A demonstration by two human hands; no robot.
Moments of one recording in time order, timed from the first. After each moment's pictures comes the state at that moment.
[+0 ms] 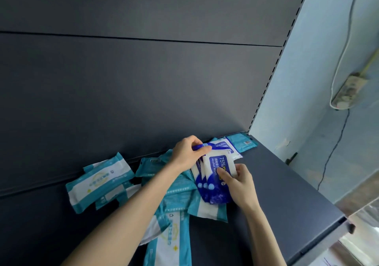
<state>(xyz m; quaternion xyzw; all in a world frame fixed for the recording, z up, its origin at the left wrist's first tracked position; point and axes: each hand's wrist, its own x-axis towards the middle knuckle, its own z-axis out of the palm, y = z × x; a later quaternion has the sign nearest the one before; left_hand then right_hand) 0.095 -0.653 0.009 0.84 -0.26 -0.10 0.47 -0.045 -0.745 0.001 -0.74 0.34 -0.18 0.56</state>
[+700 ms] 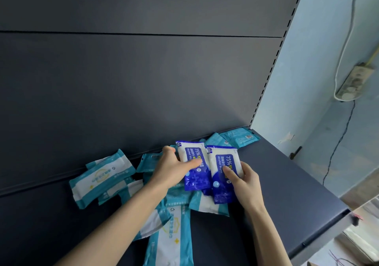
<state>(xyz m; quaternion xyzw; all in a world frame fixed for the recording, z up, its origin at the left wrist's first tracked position) 0.047 -0.600 0.024 0.81 -0.11 -0.21 0.54 -0.058 -0.751 -0.011 -0.70 0.29 -0.23 0.61</state>
